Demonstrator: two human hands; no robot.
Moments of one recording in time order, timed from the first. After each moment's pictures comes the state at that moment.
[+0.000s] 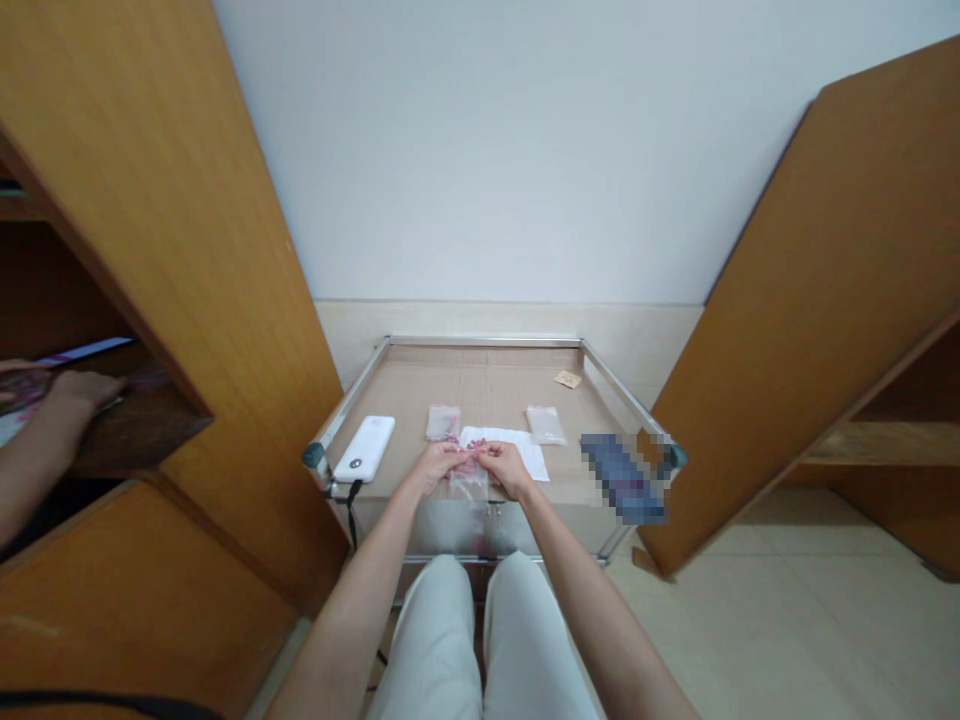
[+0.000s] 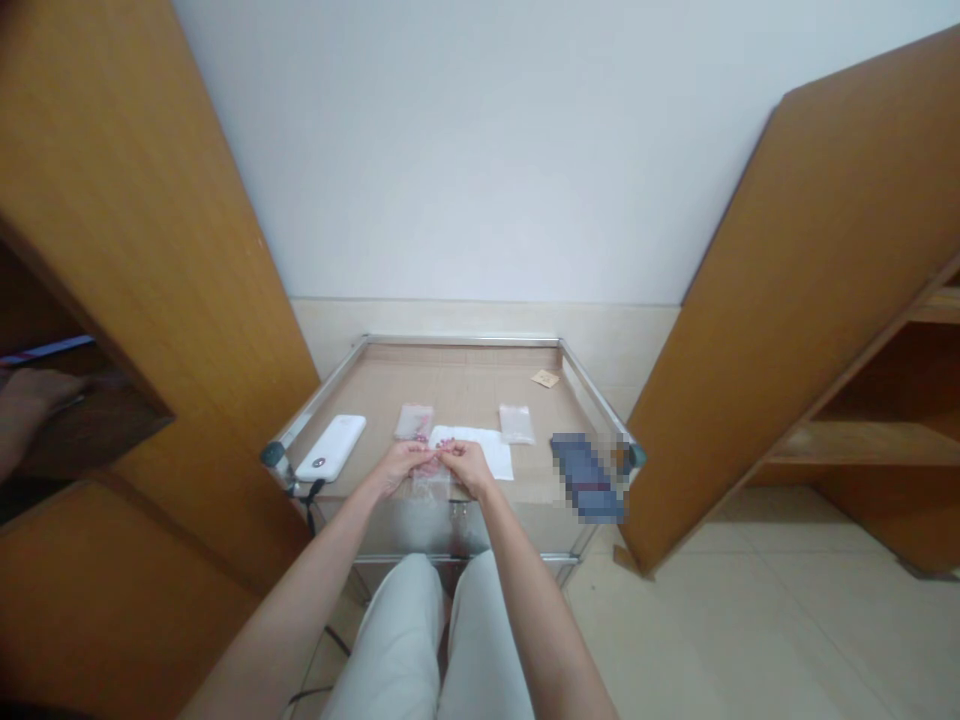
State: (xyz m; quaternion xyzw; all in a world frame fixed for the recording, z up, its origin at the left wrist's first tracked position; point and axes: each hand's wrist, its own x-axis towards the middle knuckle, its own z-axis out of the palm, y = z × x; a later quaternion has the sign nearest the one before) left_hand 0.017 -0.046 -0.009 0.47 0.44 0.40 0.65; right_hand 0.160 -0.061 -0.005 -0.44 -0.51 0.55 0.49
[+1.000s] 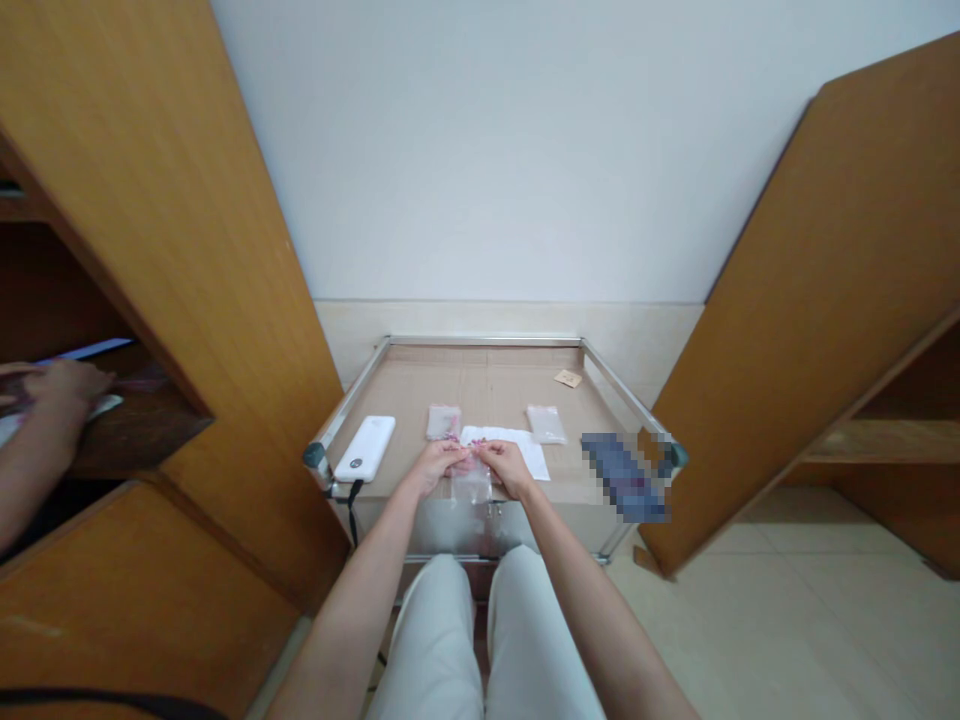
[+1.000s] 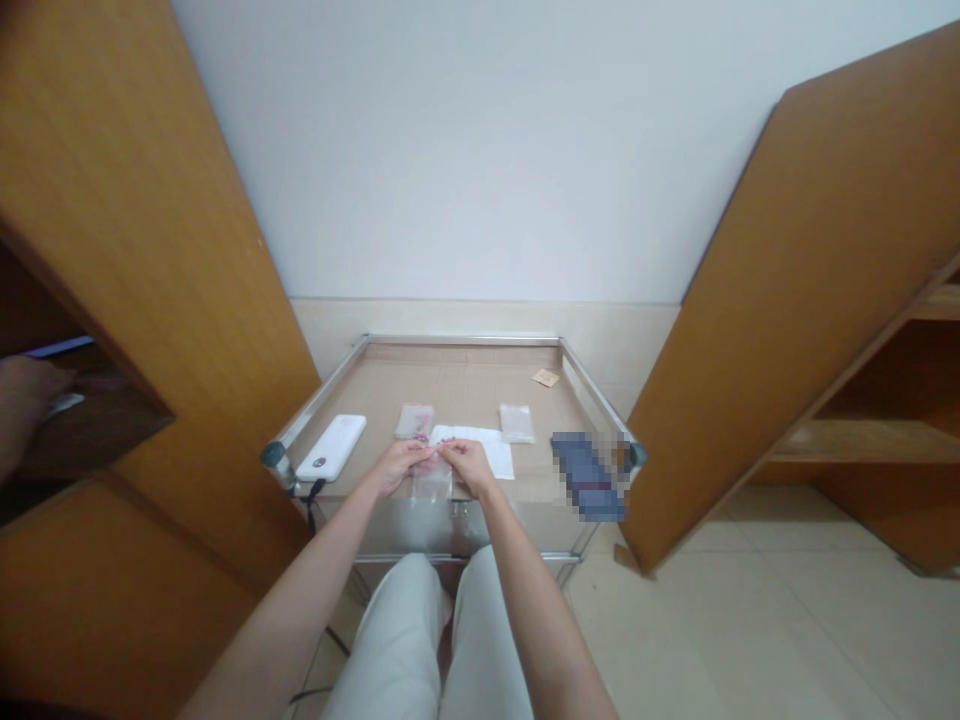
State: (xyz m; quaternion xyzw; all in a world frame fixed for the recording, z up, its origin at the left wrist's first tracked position) left_hand 0.014 -0.049 -0.005 0.47 0.43 0.40 0.65; right_hand 0.160 -0.064 -0.001 -0.45 -0.52 0.54 0.49
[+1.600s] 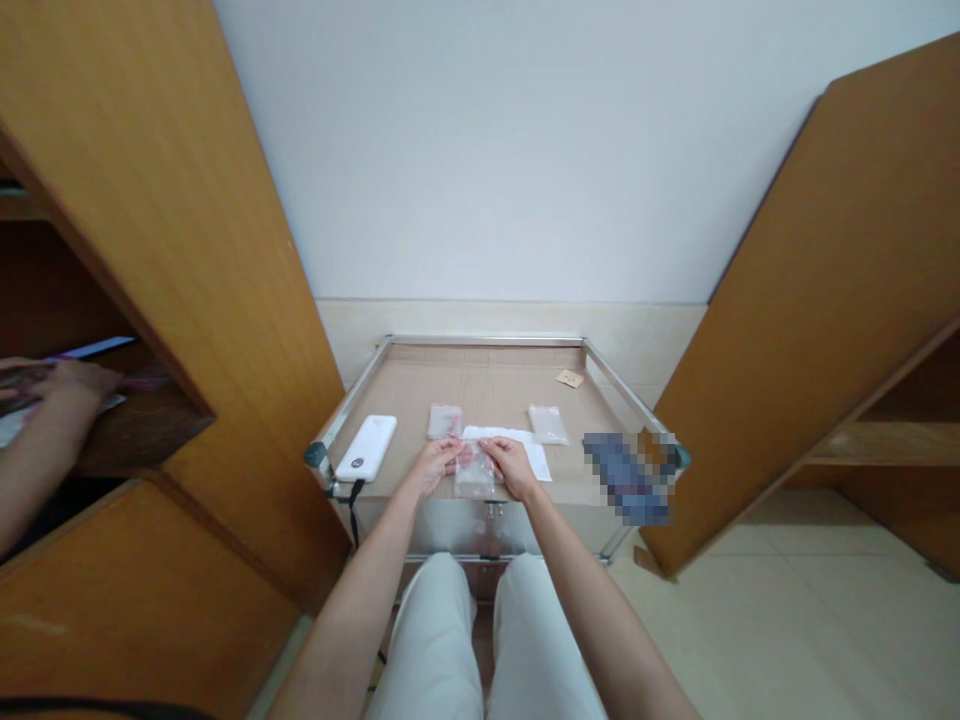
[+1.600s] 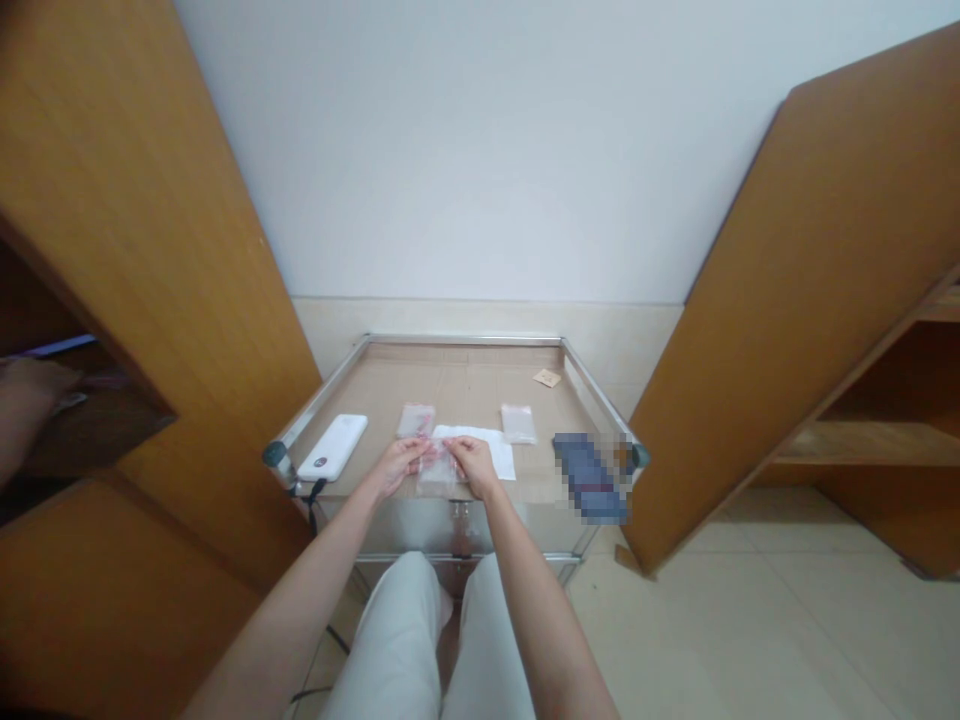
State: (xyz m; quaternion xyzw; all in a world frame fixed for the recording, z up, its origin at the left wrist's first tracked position) left_hand 0.015 -0.049 -0.004 0.41 0.40 0.47 0.67; right_hand 0.163 -0.057 -0.013 -0.42 -0.51 0.53 0.53
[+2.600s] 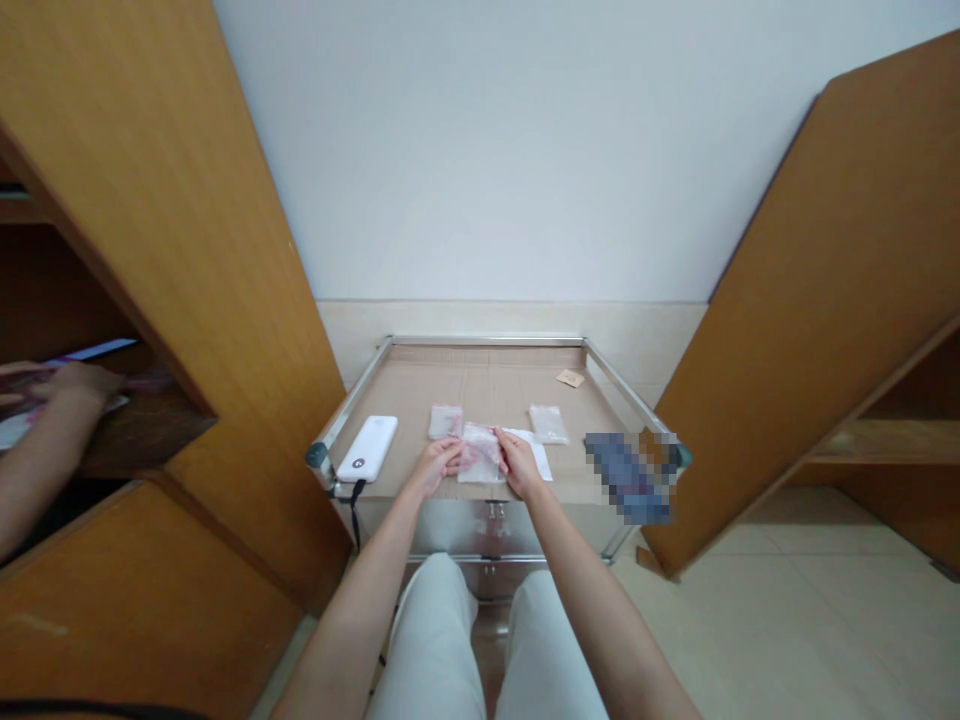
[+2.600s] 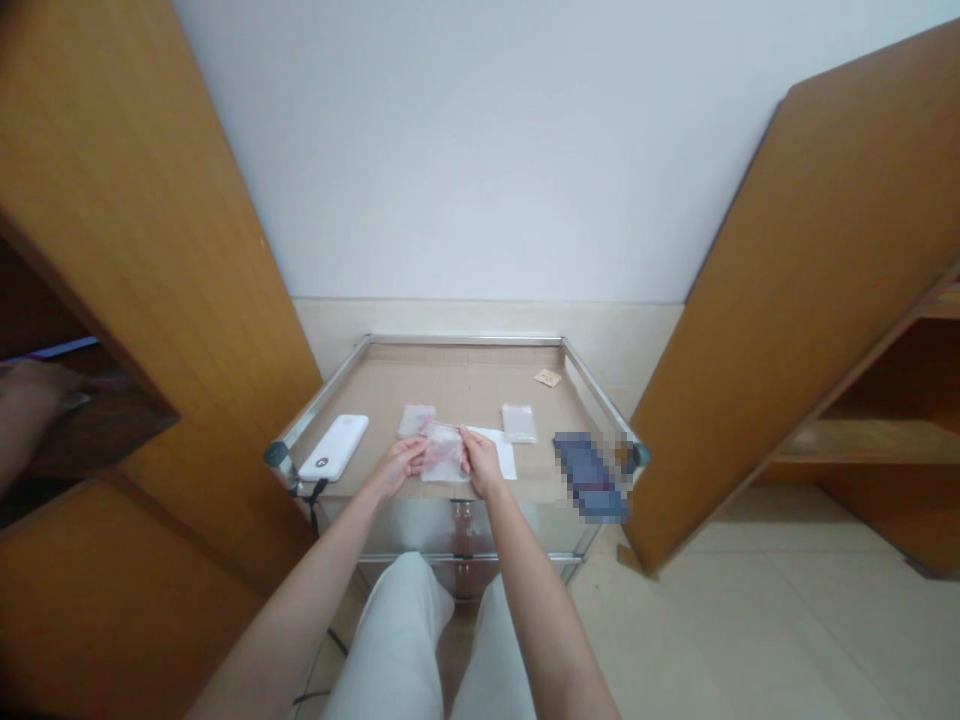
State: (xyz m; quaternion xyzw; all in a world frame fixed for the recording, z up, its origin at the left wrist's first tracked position) left_hand 0.014 -0.053 -0.002 0.44 0.40 0.46 0.66; right_hand 0.166 -0.055 -0.005 -0.42 -0.45 0.55 0.56
